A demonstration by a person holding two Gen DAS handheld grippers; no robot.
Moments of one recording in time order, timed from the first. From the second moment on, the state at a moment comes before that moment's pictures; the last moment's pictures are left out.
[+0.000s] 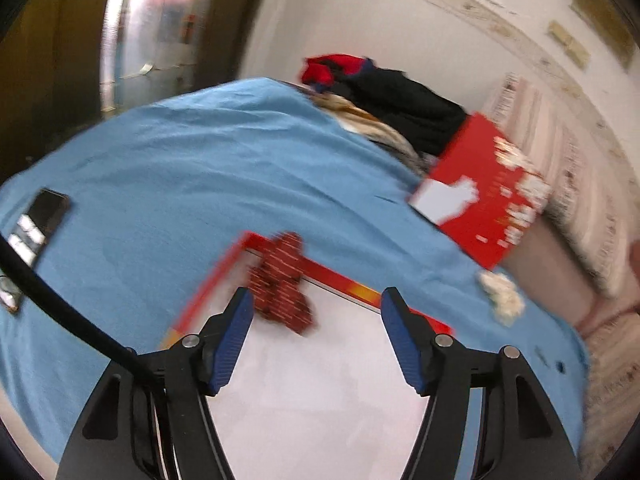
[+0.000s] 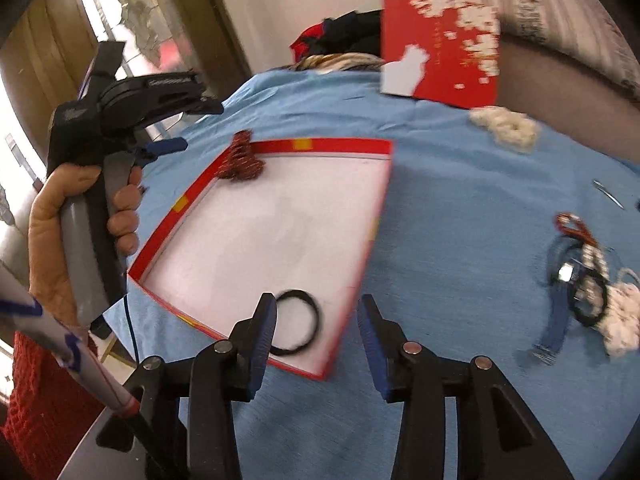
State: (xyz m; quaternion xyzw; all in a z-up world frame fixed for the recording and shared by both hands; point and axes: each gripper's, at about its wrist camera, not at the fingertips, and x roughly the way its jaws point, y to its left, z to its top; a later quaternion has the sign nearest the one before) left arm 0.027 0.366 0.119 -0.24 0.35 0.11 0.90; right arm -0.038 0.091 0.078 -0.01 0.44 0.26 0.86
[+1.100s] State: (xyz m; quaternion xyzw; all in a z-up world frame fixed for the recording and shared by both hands) left arm 0.025 0.027 0.054 -0.04 0.47 -0.20 0.86; right arm -0.014 -0.234 0.057 0.11 0.42 -0.05 0.90
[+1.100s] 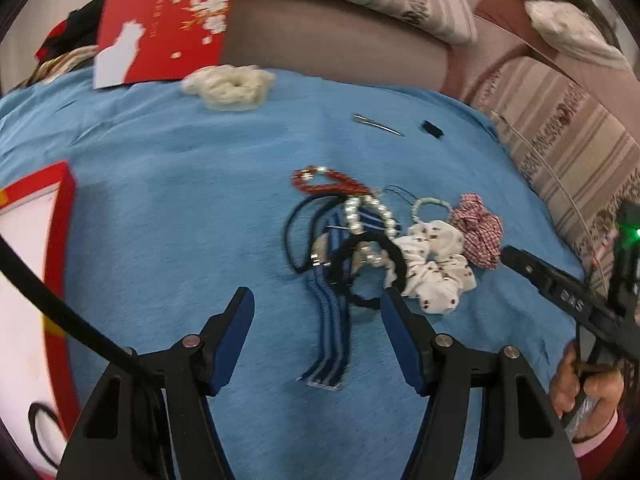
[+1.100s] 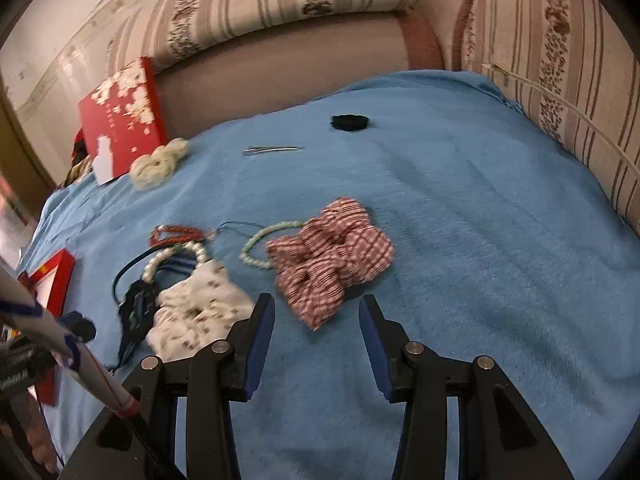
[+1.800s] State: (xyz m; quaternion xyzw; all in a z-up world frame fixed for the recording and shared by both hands) left arm 0.037 -0.039 0.018 0.02 0.49 -0.31 0.81; right arm 0.006 -0.206 0.040 0.20 0.44 0.10 0.87
